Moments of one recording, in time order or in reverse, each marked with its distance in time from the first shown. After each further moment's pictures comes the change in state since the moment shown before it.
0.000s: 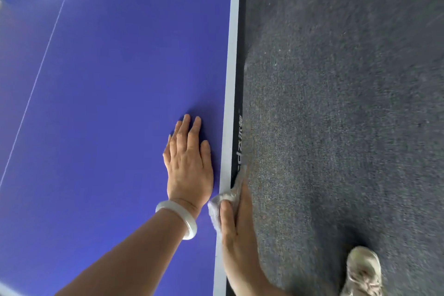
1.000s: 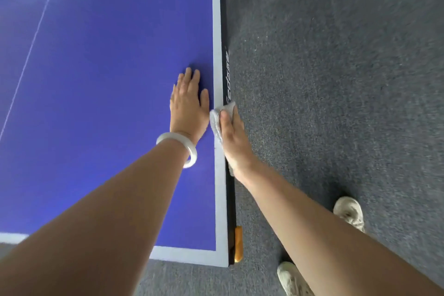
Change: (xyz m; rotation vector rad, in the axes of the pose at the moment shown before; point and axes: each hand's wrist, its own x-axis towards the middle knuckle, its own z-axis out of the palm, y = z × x) left_hand -0.051 -0.020 -0.003 -0.081 -0.016 0.196; right_hand -0.009 0.001 -0.003 0.072 -0.030 0.051
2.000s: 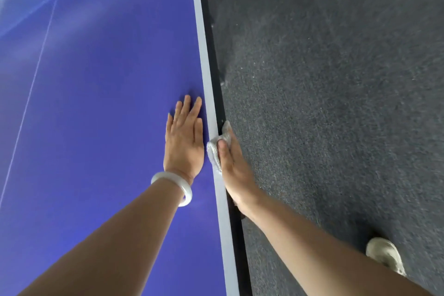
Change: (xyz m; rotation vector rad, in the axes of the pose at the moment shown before) left_hand 0.131 -0.001 0.008 -0.020 -0.031 0.157; right_hand 0.119 -0.058 -0.003 0.119 -0.034 -0.076
